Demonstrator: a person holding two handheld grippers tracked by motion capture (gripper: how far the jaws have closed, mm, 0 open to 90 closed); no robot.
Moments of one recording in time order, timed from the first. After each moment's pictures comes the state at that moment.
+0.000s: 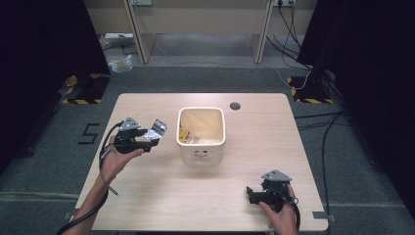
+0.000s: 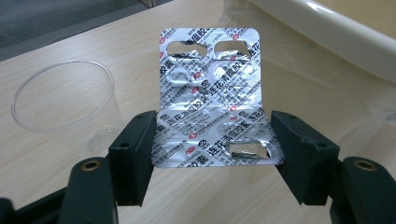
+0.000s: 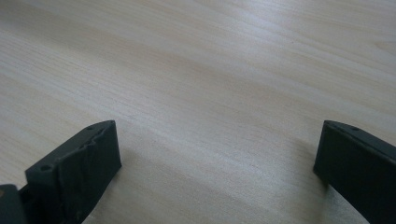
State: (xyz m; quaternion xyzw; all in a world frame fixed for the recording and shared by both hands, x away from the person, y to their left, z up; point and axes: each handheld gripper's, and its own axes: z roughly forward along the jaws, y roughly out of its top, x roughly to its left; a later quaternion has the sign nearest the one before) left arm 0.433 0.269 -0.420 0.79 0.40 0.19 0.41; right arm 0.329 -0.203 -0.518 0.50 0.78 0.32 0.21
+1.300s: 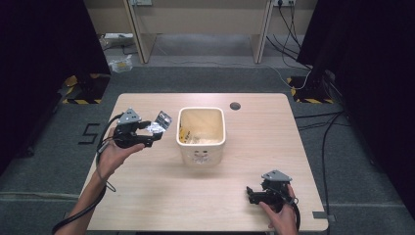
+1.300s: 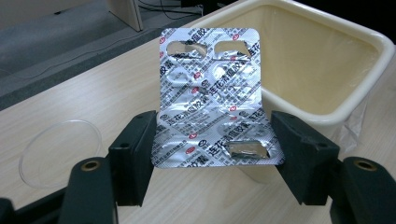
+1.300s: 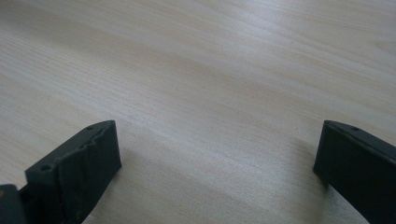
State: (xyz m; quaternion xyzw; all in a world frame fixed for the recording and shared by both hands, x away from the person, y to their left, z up) left arm 0.423 0.252 -0.371 0.80 0.36 0.20 0.44; right arm 0.329 -0.203 -0.518 0.50 0.78 0.32 0.21
